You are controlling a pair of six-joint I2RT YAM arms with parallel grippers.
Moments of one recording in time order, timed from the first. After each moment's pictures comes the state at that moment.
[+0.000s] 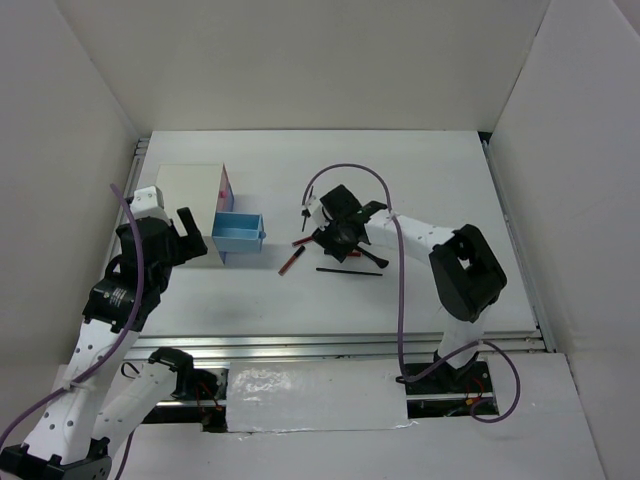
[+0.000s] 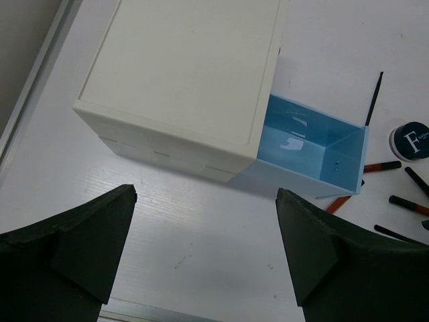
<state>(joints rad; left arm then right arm) -0.26 0.71 0.92 -0.69 -0.41 -0.37 0.65 1.79 1.25 -0.50 0.02 -0.29</state>
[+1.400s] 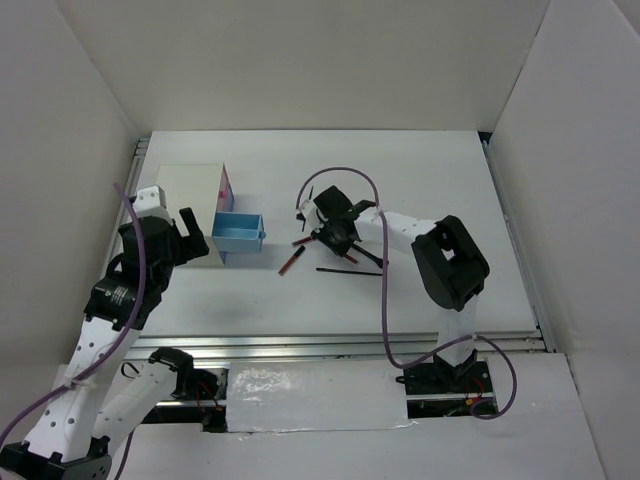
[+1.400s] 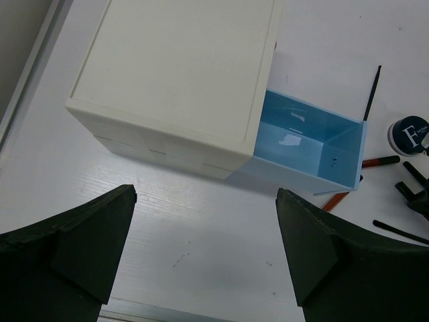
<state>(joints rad) -0.26 0.72 0.92 -0.69 -0.39 -0.37 0.65 1.94 1.31 -0.49 0.01 -0.35</state>
